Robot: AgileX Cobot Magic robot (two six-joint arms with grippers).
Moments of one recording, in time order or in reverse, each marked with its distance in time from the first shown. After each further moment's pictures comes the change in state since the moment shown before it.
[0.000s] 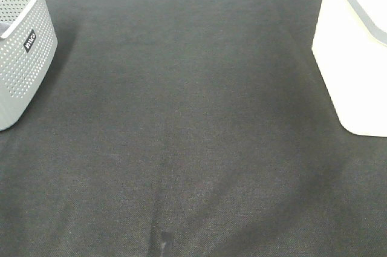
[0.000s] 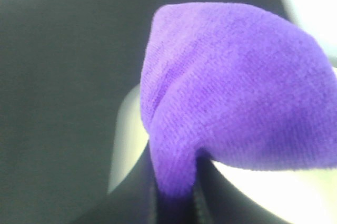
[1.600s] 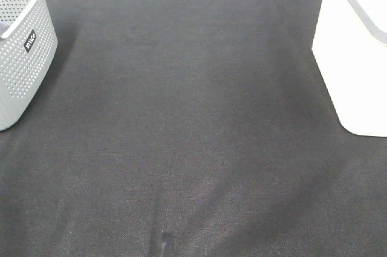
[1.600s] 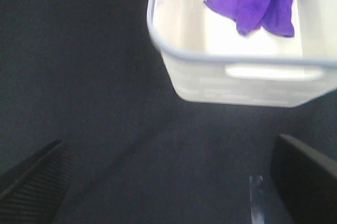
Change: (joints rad) left arm 0.000 0.000 0.000 0.000 0.000 0.000; right arm 0.179 -1.358 1.667 -0.170 -0.220 -0.081
